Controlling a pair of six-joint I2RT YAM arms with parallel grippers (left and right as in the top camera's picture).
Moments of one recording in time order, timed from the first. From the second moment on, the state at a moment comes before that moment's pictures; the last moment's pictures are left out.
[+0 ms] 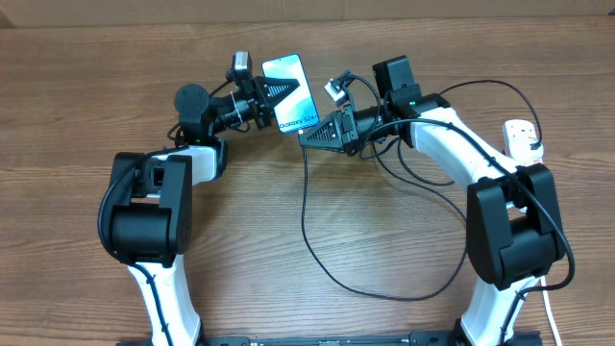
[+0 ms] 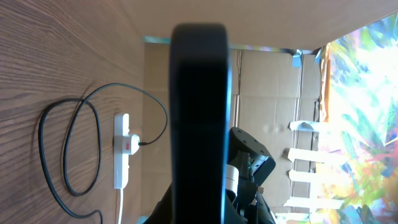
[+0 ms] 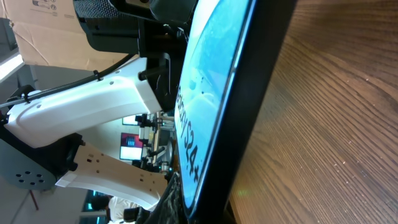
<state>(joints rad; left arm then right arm) -0.10 2.14 1.09 1.22 1.10 -1.78 0.31 1.99 1.41 -0.43 -1.32 0.33</state>
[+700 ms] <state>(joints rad) -0.10 2.14 1.09 1.22 1.08 -1.78 0.29 1.99 1.41 -0.44 -1.34 0.33</state>
